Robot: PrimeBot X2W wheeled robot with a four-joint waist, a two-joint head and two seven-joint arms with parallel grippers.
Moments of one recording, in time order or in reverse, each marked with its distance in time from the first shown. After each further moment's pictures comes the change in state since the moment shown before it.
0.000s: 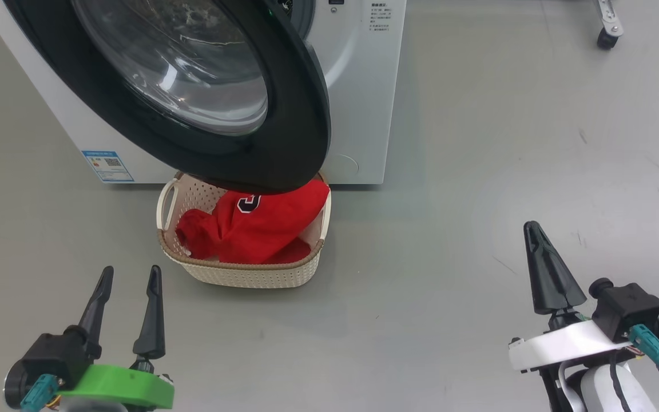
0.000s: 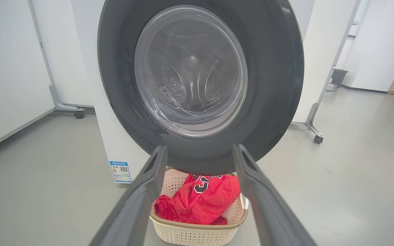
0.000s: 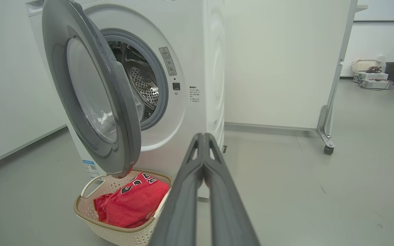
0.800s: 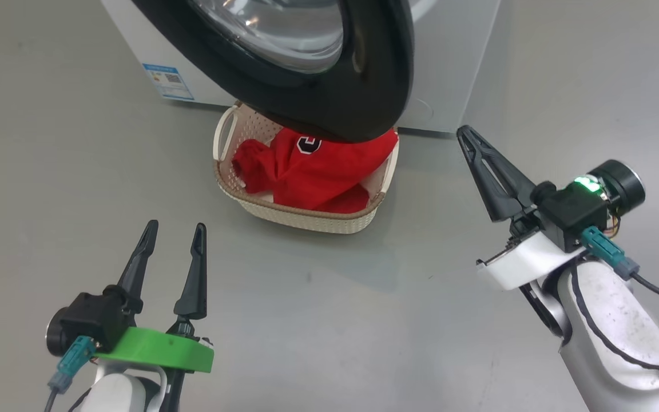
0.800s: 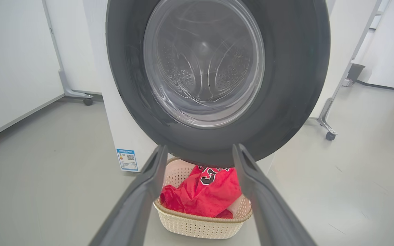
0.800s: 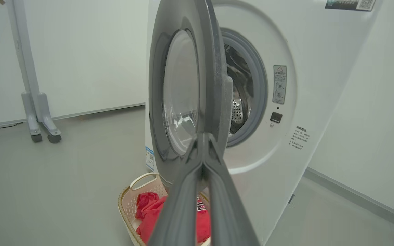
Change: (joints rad) left arm -0.105 -0.037 -0.097 -0.022 -0.001 -0.001 0.000; right arm -0.327 -0.121 0.203 0.018 -0.082 0.018 0.061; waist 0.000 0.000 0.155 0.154
